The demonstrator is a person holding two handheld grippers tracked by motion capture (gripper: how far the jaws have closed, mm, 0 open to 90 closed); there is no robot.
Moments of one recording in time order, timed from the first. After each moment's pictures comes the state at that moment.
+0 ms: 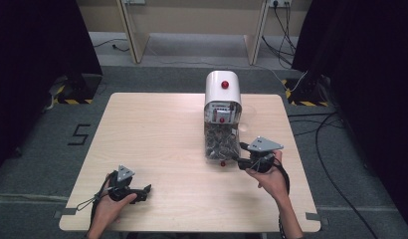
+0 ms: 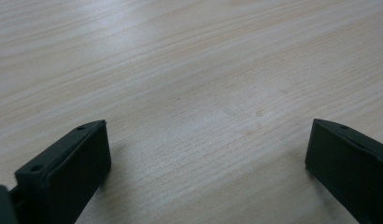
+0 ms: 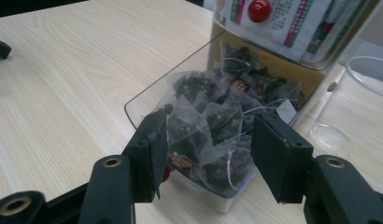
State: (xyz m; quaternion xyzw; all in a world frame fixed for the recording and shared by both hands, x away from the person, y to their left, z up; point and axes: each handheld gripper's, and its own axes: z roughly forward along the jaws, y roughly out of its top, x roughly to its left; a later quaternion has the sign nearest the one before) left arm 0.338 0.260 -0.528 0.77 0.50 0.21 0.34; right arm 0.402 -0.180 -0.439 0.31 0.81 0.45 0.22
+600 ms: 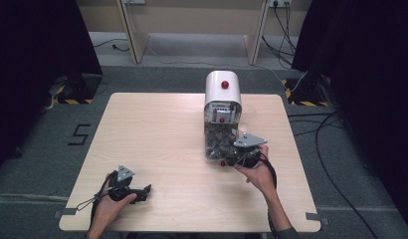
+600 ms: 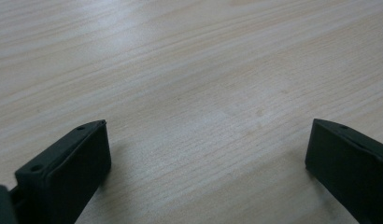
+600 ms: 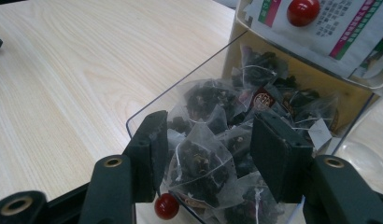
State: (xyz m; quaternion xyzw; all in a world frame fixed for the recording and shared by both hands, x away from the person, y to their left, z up) left arm 0.338 0.260 -0.528 0.77 0.50 0.21 0.34; right arm 0.422 -0.148 -0.448 0.30 0.82 0.44 0.22
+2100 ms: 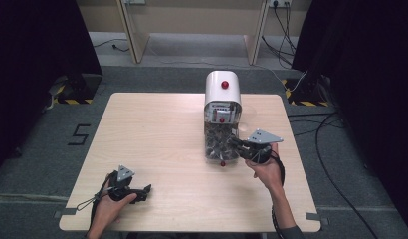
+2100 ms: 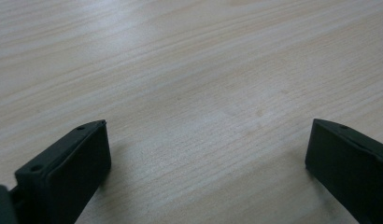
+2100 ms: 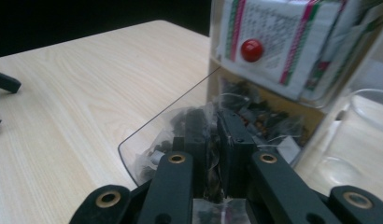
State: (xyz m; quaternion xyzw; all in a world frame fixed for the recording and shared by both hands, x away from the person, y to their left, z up) left arm 0.338 0.260 -0.528 0.77 0.50 0.21 0.34; right arm 0.424 -0.177 -0.436 0.30 0.78 0.50 0.22
